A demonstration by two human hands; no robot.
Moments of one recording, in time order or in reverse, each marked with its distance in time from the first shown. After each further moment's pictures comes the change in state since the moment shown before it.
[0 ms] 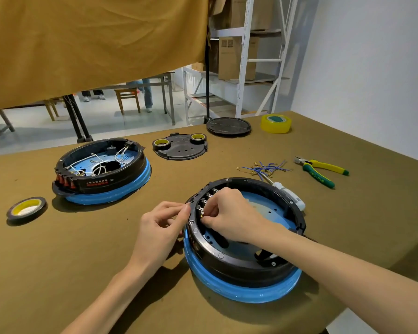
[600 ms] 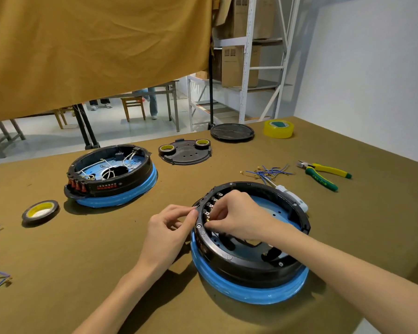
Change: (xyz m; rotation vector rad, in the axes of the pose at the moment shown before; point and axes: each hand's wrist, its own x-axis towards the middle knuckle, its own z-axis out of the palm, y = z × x) left_hand -0.008 0.009 -0.002 0.061 -0.016 0.023; right_hand -0.006 0.004 -0.008 0.091 -0.060 0.032
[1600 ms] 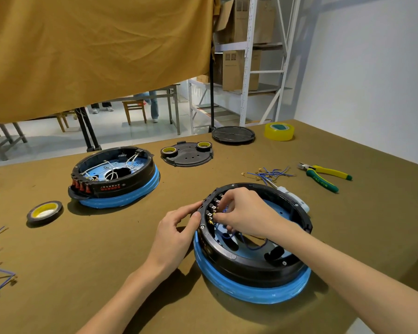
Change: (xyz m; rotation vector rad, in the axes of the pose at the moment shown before) left_hand -0.001 0.003 0.007 0.155 -0.039 -0.007; right_hand 0.000 0.001 -0.004 -0.008 0.064 0.113
